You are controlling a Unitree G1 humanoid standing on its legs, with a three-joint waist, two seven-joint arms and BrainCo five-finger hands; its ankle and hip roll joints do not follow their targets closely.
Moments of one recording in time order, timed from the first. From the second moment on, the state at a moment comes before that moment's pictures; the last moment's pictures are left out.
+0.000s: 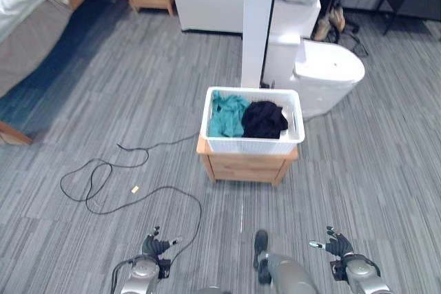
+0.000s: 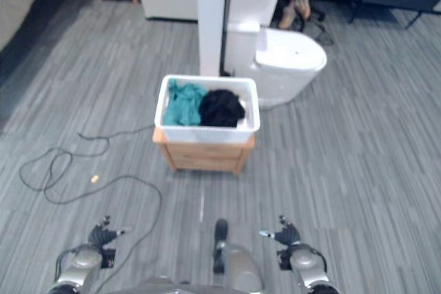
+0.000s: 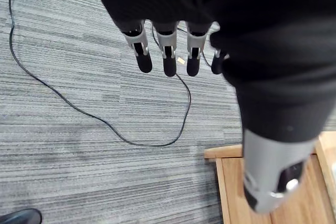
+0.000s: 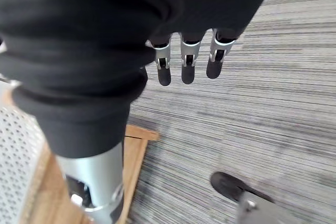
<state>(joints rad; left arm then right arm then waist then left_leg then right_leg) 0.02 0.34 -0.13 0.90 -0.19 -0.05 0.08 -0.02 -0.33 0.21 0.86 0.14 -0.05 -0.11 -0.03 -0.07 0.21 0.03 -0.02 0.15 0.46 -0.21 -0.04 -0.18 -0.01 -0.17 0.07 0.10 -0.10</state>
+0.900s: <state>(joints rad) -0.03 0.44 -0.08 0.79 -0.19 -0.05 0.11 -0.08 -0.36 0.21 0.72 0.15 -0.04 -0.13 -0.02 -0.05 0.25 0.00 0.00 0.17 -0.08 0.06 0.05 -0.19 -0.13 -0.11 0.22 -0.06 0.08</state>
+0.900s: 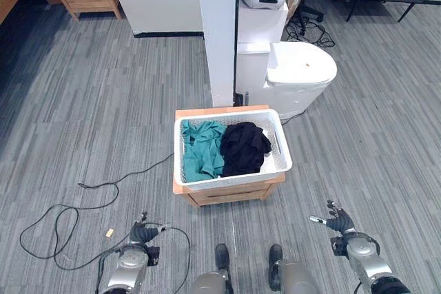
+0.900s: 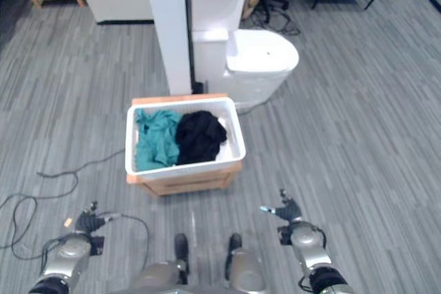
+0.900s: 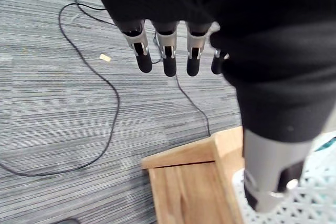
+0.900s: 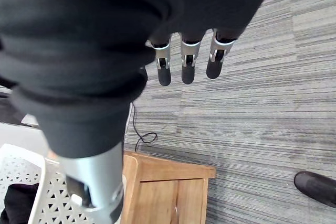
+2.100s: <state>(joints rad) -0.70 0.43 -0.36 1.13 -0.27 -0.06 0.31 -0.86 -0.28 0.59 1.05 0.26 0.00 -0.29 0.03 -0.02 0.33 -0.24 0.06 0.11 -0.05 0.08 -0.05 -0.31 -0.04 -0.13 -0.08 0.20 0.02</state>
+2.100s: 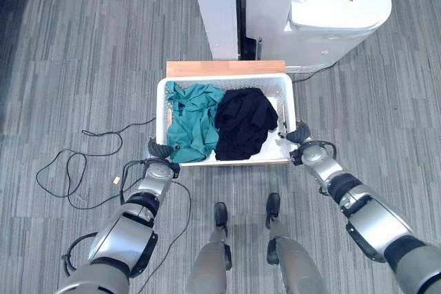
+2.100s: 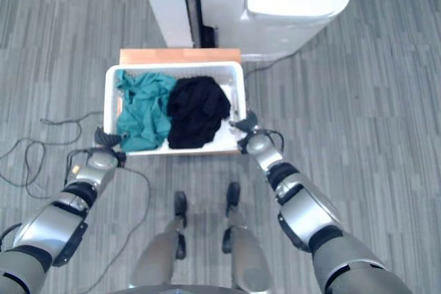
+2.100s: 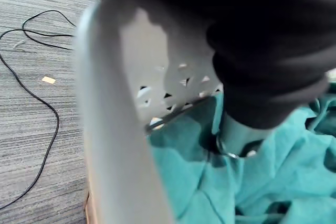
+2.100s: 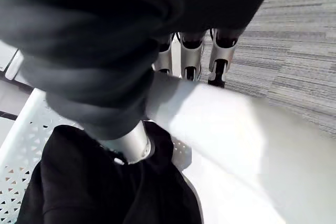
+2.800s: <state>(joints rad) 0.09 0.39 -0.19 0.18 -0.21 -0.04 0.26 0.02 -0.45 0.21 0.06 0.00 0.03 -0.20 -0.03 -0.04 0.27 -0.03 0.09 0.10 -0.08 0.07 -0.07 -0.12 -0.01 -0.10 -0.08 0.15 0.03</state>
